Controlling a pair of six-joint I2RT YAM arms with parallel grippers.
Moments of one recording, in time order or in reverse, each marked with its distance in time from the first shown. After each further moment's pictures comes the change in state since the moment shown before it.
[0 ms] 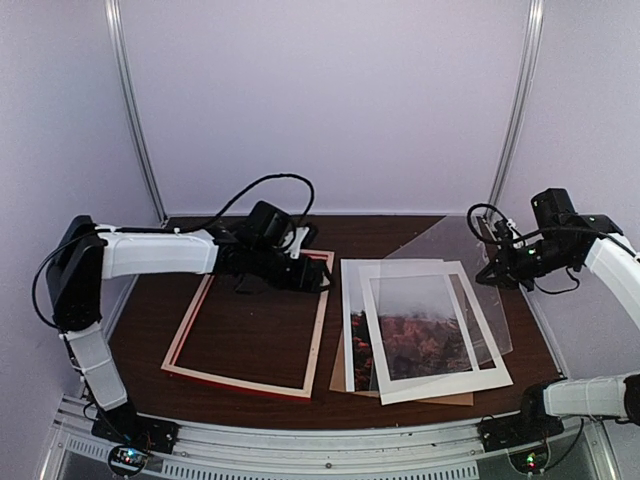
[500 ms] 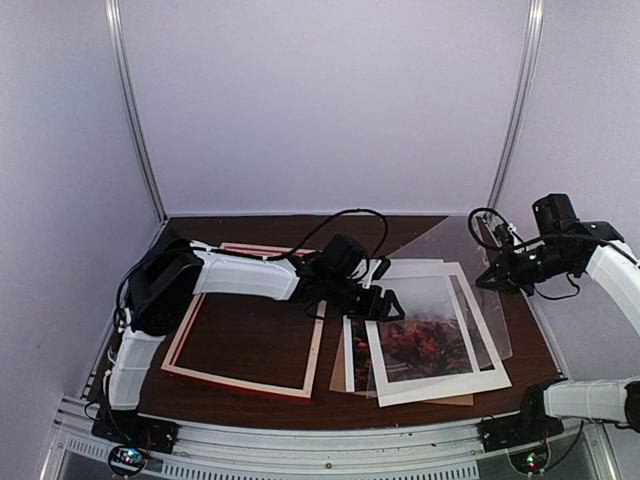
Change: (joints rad) left arm -0.214 0.481 0.404 0.161 0.161 -0.127; right arm 0.000 -0.034 -0.045 0.022 -0.003 0.004
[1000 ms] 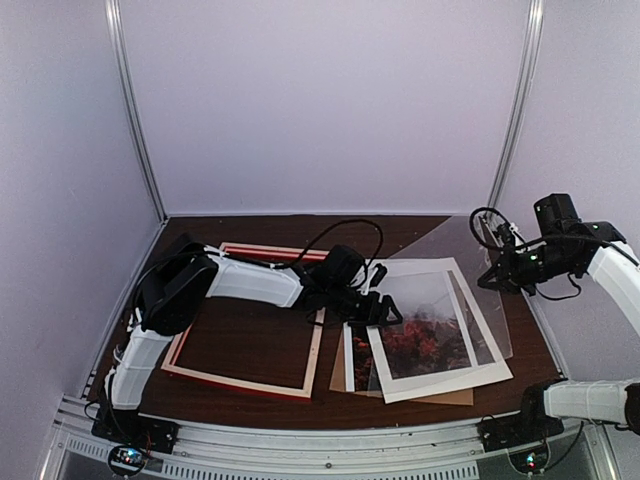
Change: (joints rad) left arm 0.009 0.084 -0.014 0.098 0.029 -0.082; right arm 0.000 -0.015 0.000 -0.005 0.016 -0.001
